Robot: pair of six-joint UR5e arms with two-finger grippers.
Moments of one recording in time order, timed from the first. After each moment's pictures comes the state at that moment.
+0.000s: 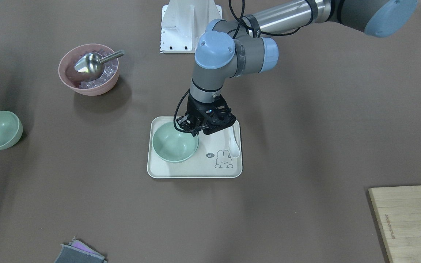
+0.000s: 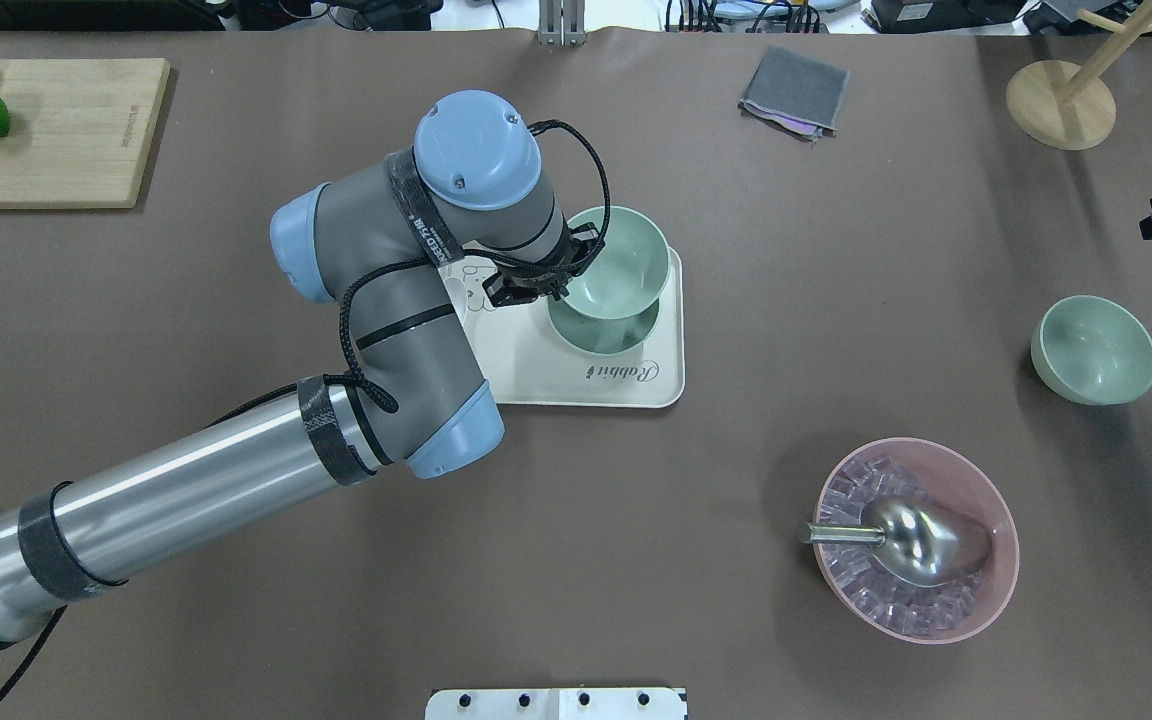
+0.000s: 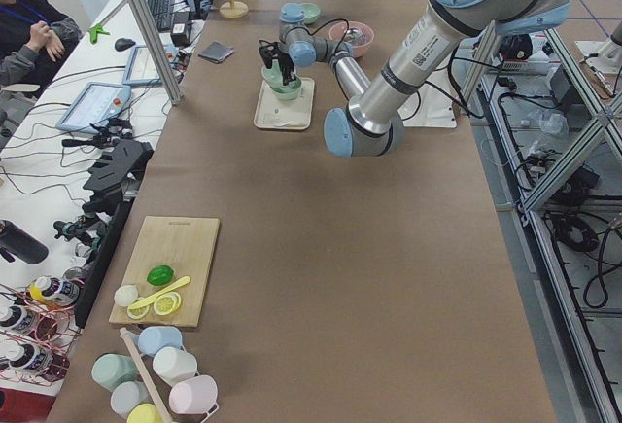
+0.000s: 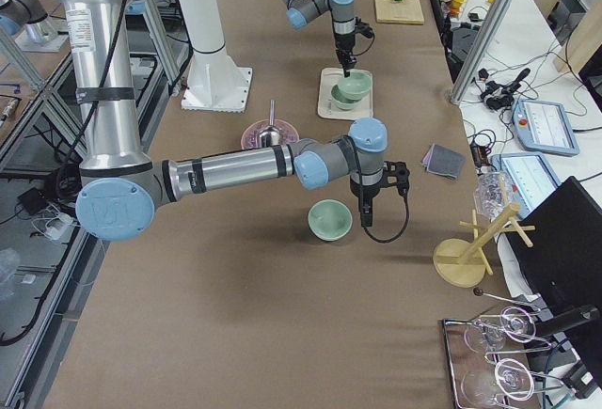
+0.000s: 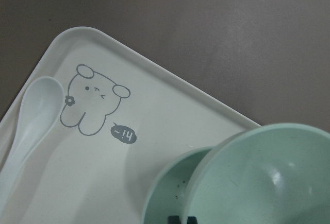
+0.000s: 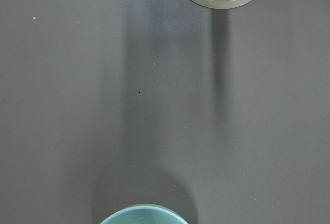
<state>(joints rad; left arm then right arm) -0.60 -2.48 -1.39 -1.78 -1.89 -1.67 1.31 -1.49 1.68 -1.36 2.25 0.44</state>
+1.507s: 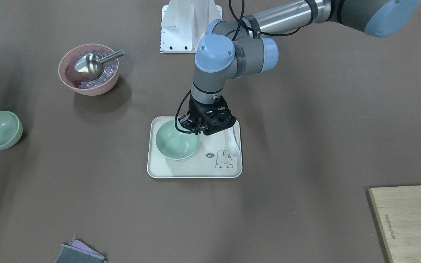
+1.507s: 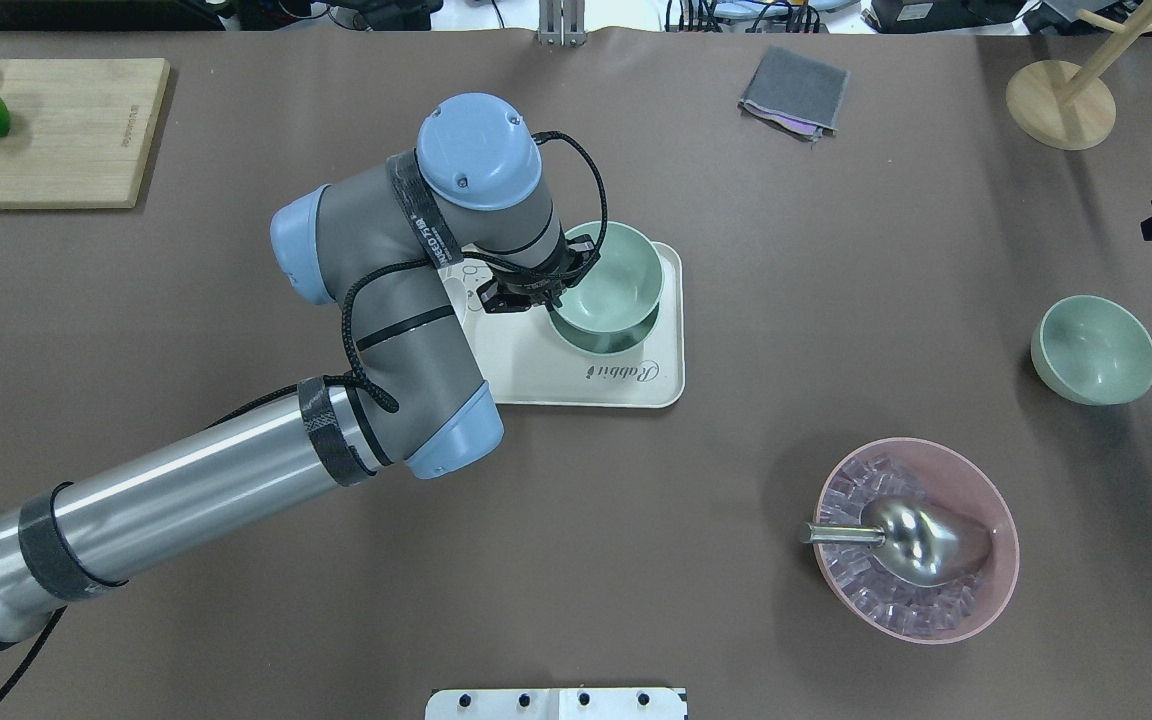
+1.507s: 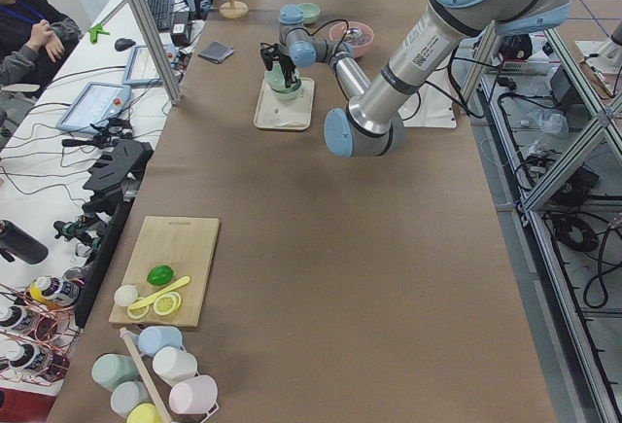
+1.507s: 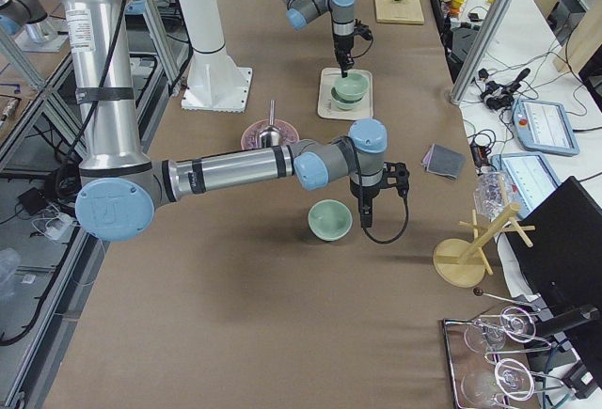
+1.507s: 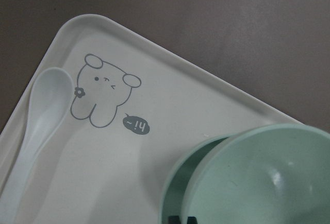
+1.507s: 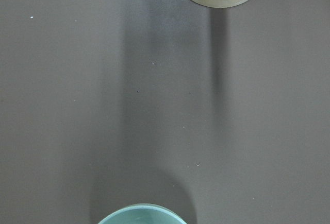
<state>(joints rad) -0.60 -2.48 -1.39 -1.74 -1.92 -1.62 1.31 -1.50 1.68 -1.36 2.25 0.44</state>
